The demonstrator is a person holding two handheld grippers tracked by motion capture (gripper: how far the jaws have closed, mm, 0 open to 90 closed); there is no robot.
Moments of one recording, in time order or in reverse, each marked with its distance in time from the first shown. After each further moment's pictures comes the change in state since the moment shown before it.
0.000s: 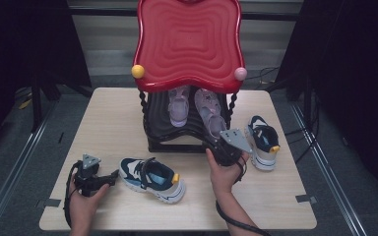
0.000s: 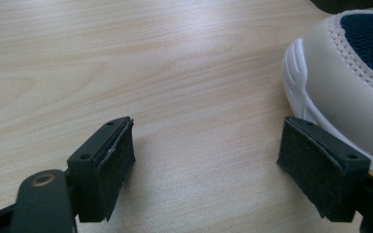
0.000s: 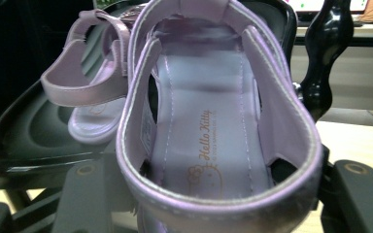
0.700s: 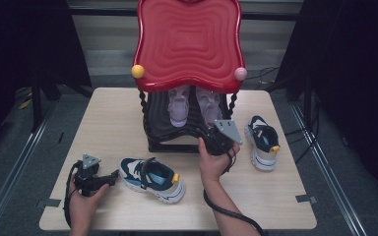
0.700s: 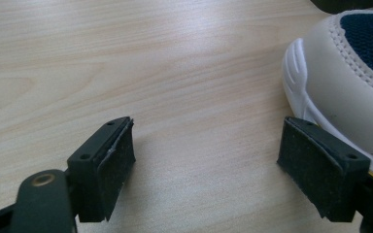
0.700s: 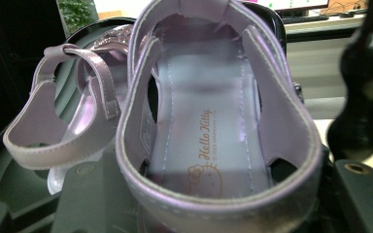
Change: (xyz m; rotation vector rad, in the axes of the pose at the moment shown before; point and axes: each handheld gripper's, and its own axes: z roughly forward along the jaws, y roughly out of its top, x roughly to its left) left arm 0.000 0.000 0.000 0.000 0.000 0.000; right arm 0.017 0.011 0.030 -0.036 -0.105 0.107
